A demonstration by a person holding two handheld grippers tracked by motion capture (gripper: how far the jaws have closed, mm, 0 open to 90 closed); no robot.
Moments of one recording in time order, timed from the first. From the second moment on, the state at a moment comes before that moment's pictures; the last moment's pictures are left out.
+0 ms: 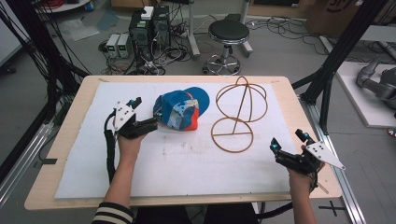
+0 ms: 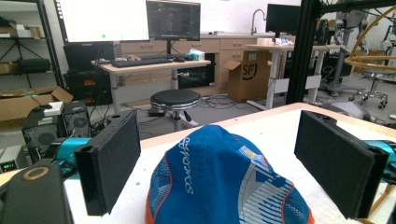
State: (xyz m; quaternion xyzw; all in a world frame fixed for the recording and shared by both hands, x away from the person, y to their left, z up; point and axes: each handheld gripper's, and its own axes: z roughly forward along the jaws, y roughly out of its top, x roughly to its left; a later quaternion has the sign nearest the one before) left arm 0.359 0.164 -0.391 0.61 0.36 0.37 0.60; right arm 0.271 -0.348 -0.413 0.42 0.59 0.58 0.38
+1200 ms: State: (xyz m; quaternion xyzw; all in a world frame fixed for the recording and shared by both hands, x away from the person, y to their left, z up) left arm 0.411 0.129 -0.431 0.67 0.38 0.34 0.54; right arm 0.268 -0.350 -0.415 0.42 0.59 0.57 0.38
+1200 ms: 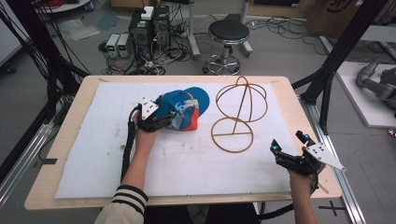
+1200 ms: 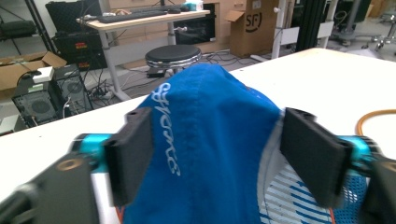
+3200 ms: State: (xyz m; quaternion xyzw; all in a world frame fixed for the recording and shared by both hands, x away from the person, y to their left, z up) left arm 0.404 0.112 -0.372 0.57 0.40 0.31 0.65; right arm 0.266 -0.349 -0.416 0.42 0.59 0.58 0.37
